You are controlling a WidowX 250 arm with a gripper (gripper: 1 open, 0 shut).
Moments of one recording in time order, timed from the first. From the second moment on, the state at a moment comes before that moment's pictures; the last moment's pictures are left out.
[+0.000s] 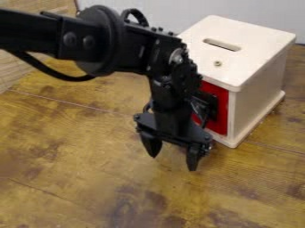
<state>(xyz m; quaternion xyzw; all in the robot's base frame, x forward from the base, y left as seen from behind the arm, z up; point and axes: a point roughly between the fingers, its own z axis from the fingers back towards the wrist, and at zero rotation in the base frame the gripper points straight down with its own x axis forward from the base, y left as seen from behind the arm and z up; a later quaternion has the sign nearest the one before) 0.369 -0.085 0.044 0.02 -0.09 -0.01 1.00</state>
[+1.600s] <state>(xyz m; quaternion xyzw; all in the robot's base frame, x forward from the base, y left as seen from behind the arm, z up) 0.367 -0.083 0.046 0.02 -0.10 0.01 0.99</state>
